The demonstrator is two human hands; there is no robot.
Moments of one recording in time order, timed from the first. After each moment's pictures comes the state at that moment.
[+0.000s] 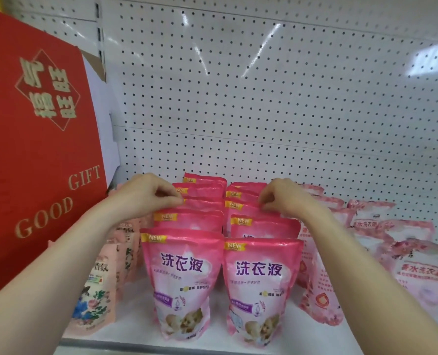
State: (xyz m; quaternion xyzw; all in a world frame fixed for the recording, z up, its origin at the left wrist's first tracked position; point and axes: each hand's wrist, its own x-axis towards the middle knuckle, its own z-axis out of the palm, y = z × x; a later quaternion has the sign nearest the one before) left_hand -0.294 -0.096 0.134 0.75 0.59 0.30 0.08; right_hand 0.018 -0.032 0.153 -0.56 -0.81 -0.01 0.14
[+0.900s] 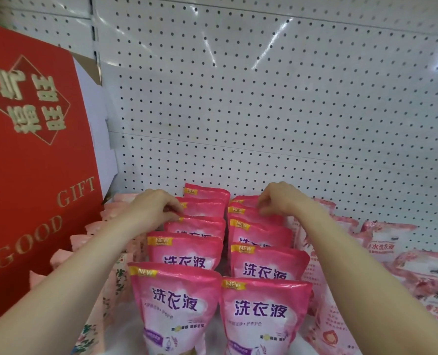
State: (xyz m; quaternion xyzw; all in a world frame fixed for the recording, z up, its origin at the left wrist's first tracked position) left_hand -0.279 -0.047 0.136 0.72 0.65 0.23 0.04; right_hand 0.010 0.052 0.167 -0.57 -0.82 -0.01 0.05
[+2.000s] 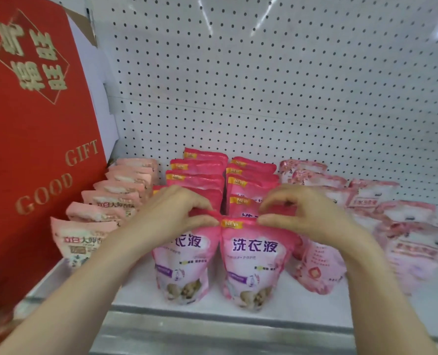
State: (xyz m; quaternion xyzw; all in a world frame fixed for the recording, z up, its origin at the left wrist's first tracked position) left_hand -0.224 -0.150 0.113 0.82 0.51 0.25 0.01; right_hand 0.042 -0.134 0.145 -0.44 -0.86 0.12 0.21
